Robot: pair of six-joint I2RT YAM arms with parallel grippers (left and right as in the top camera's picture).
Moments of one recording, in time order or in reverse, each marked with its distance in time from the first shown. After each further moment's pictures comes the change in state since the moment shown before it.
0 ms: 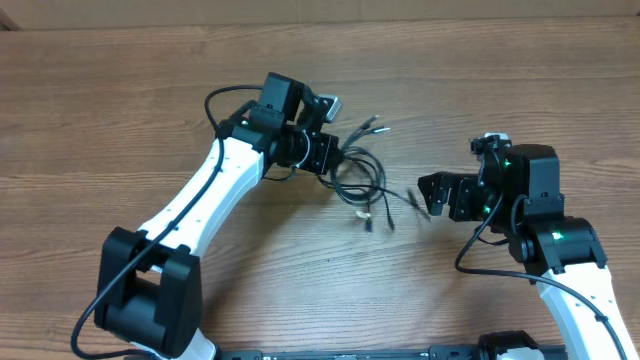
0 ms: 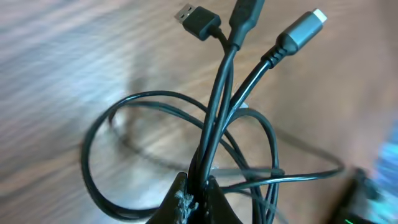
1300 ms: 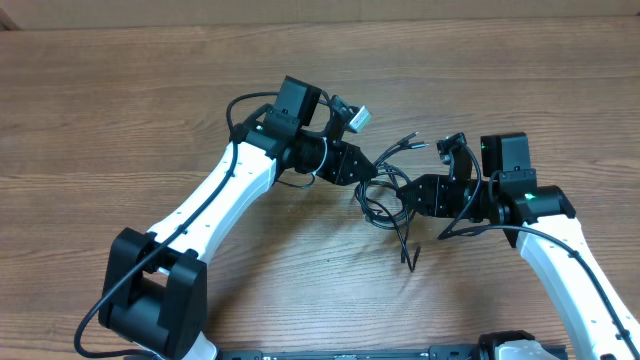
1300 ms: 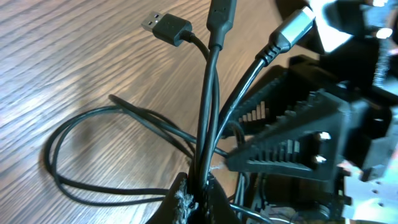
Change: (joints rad) left arm -0.064 0.000 0.000 0.042 0.301 0.000; right arm 0.001 0.244 0.000 0.051 -0.385 0.019
